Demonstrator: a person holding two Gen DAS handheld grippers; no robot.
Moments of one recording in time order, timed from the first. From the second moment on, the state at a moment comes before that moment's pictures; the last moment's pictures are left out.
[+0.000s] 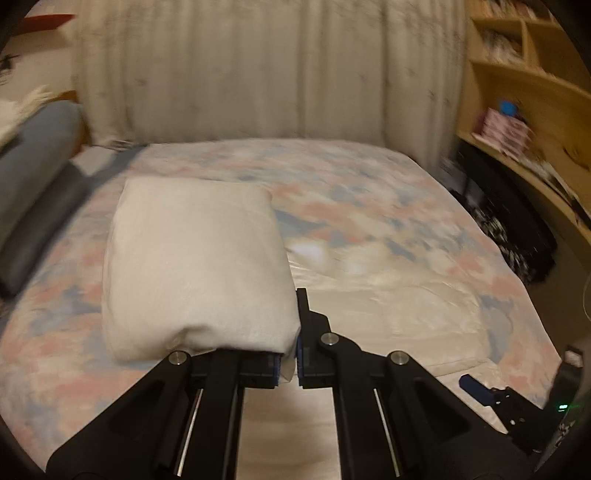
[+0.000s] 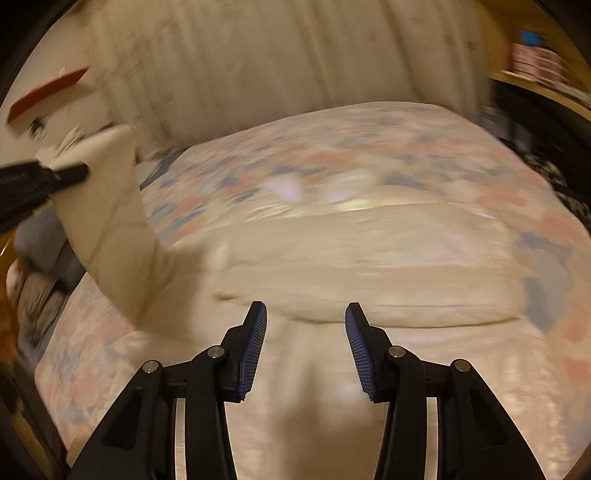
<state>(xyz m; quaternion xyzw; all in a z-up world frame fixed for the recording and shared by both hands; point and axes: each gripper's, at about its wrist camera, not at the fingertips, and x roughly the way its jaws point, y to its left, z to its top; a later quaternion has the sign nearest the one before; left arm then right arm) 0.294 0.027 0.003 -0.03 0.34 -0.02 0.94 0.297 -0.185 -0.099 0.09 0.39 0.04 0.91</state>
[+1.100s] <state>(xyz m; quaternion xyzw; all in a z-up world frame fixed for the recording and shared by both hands) 0.268 0.015 -0.079 0.01 0.45 -0.14 0.88 0.338 -0.240 -0.115 0.16 0.43 0.06 0.89</state>
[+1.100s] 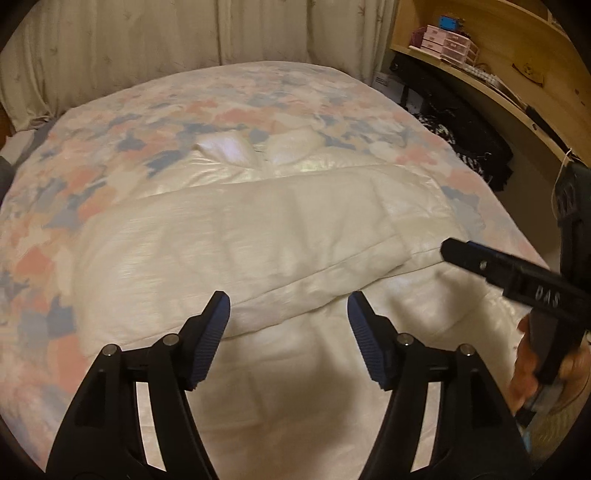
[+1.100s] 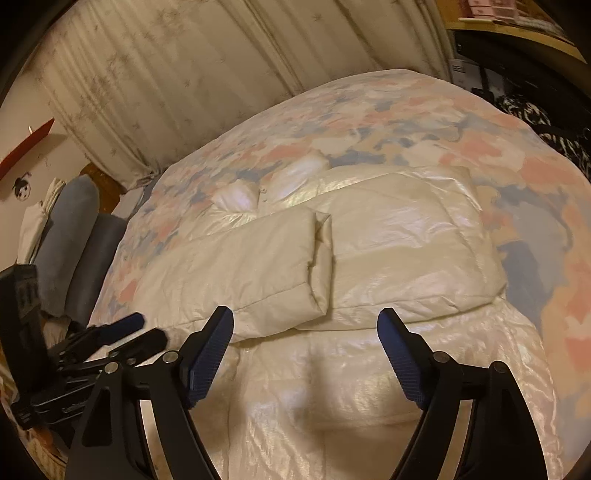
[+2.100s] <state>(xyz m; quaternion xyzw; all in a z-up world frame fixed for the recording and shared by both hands) 0.381 0.106 -0.158 -0.03 0.47 0.06 0.88 0.467 -0.229 -0.190 0.11 0.49 0.02 0.87</state>
